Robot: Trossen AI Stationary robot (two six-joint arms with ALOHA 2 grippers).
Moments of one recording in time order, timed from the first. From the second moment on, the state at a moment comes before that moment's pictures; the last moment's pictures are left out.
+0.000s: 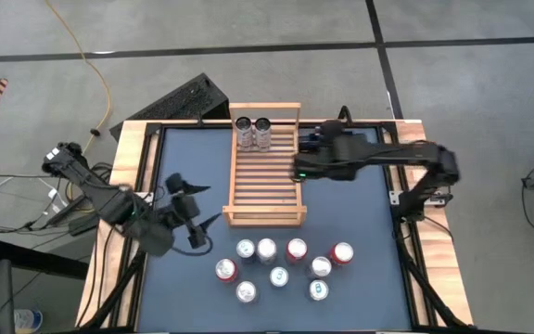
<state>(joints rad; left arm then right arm) -0.59 1.18 1.19 -0.70 -0.96 -0.33 -0.02 1.64 1.66 -1.47 1.13 1.38</state>
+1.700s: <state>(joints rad) 0.35 2.09 1.69 0.11 0.21 0.19 0.67 1.34 1.66 -1.57 1.13 1.37</state>
